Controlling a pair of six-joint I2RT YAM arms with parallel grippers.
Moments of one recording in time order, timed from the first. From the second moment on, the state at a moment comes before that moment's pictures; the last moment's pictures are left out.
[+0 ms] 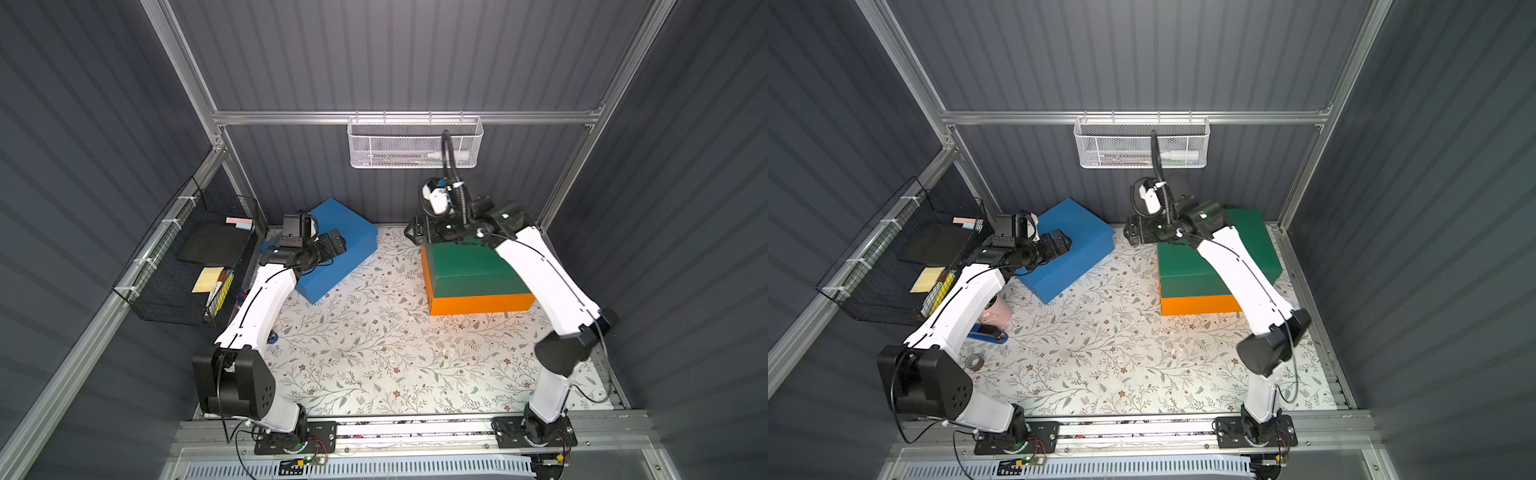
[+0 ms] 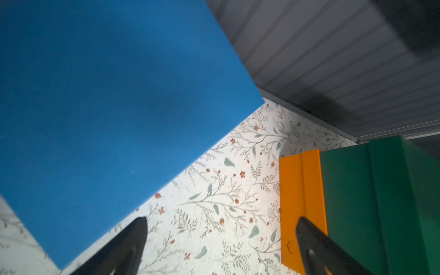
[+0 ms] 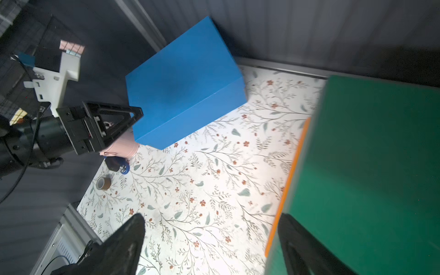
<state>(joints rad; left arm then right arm) -0.09 1.50 1.38 -0.60 0.14 -0.54 0.61 1.93 2.30 -1.08 -0.18 0.30</state>
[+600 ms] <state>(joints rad) -0.05 1.49 1.33 -0.69 -0.01 -0.67 0.69 2.43 2.64 -0.95 -0.20 0.22</state>
